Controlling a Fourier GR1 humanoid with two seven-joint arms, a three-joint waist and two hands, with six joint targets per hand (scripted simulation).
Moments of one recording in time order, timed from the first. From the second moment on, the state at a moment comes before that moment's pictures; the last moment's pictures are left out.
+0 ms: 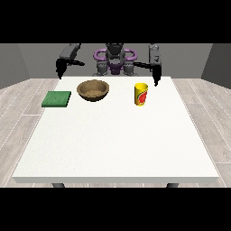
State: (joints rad) left arm -0.36 0.16 0.12 -1.27 0.03 0.04 -0.37; right arm -0.26 -0.19 -0.18 -1.40 -0.15 0.15 -0.26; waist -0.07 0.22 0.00
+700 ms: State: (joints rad) left arm -0.50 0.14 0.21 -0.90 0.02 0.09 -0.66; right arm -0.32 -0.27 -0.25 -1.27 -0.21 0.26 -0.36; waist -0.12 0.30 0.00
